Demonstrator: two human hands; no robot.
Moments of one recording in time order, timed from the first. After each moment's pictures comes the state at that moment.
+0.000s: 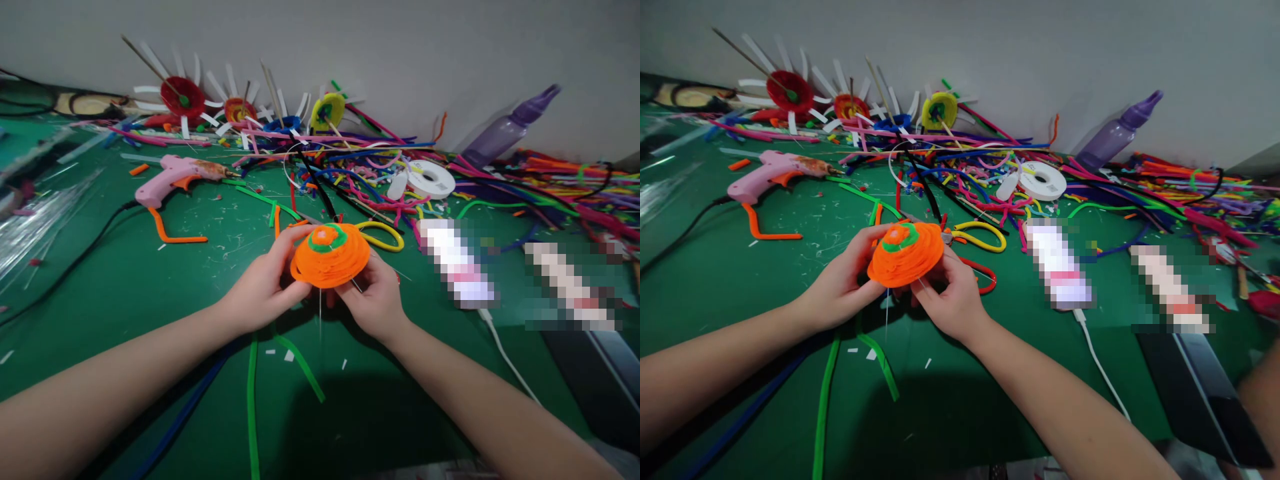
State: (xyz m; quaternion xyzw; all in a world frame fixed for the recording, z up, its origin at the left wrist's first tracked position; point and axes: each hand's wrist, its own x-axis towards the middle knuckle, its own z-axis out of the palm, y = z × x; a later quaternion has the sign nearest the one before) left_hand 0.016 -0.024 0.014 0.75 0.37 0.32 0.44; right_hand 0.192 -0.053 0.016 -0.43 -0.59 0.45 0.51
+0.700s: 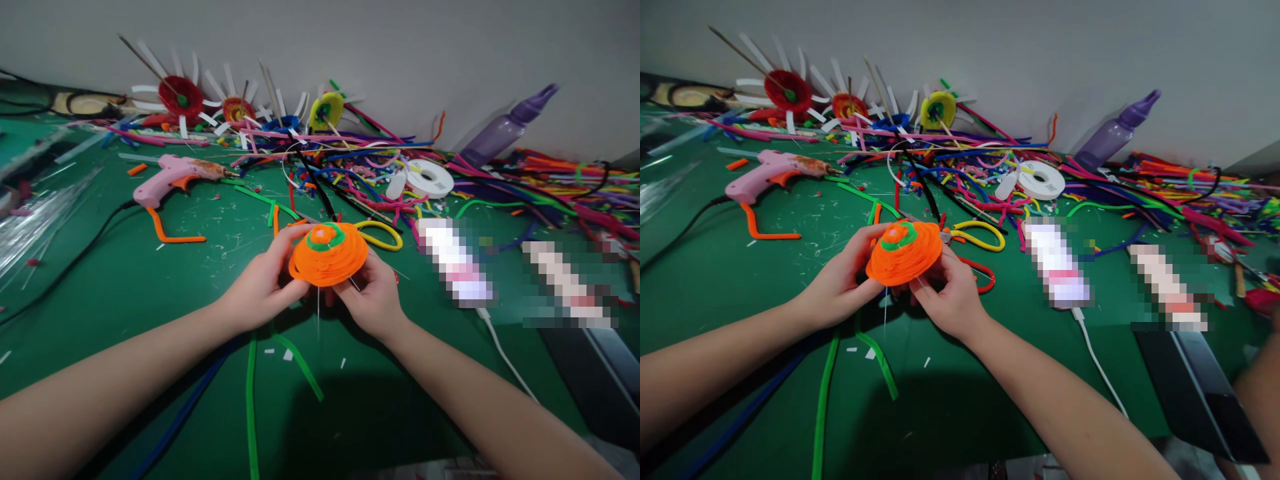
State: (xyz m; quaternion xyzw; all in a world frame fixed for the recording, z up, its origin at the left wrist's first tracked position) left_hand 0.015 -0.024 0.011 0.75 0.37 0.32 0.44; right_hand 0.192 -0.052 0.015 -0.43 -0.59 0.46 0.51
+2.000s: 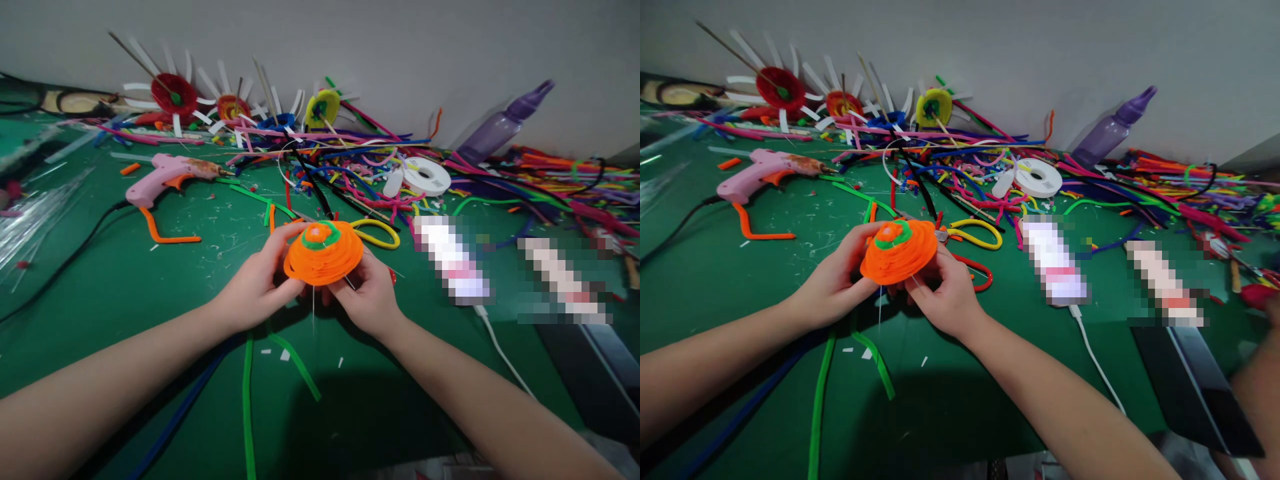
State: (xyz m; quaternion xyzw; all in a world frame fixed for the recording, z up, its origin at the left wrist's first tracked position) left_hand 0.015 -0.023 0.012 0.75 0.37 0.32 0.45; right_hand 0.194 -0.052 0.013 -0.43 -0.60 0.46 0.50
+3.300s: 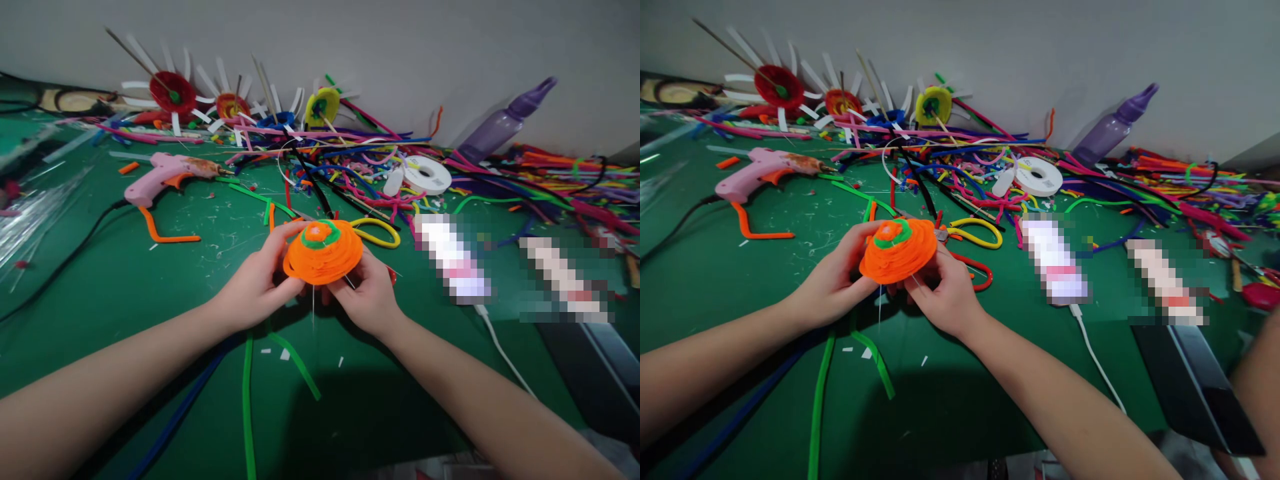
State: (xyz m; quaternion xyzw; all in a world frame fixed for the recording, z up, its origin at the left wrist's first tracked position) left_hand 0.015 -0.023 0.012 0.74 0.37 0.31 0.46; right_hand 0.195 -0.053 0.012 -0.44 -0.60 0.47 0.48
